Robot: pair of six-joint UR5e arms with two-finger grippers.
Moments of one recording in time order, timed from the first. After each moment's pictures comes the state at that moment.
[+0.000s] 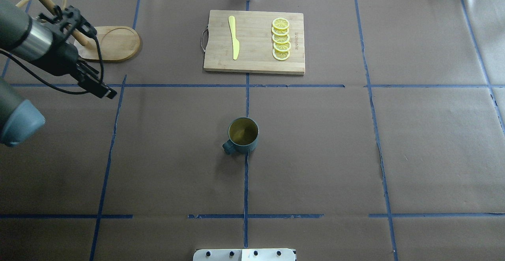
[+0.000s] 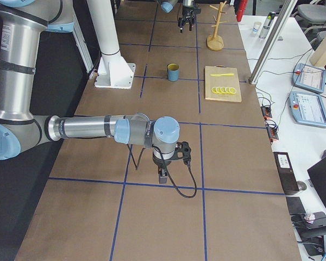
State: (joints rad) left arm -0.89 -1.87 -1.83 -1.92 -2.29 -0.20; right arm 1.54 -1.79 1.88 -1.72 2.33 -0.18
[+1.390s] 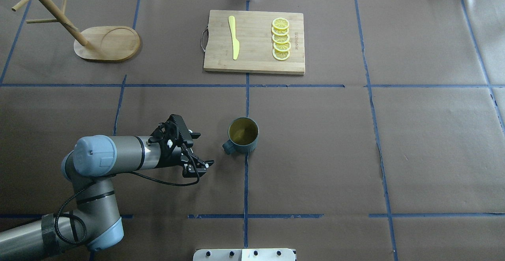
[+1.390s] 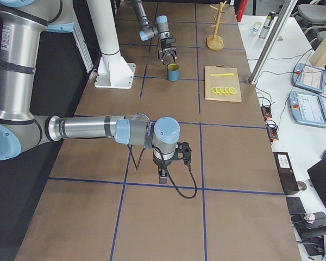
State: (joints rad) left arm -0.38 -1.92 -1.57 -2.70 -1.68 -0.38; right arm 1.54 -1.79 1.87 -1.72 2.33 -0.17
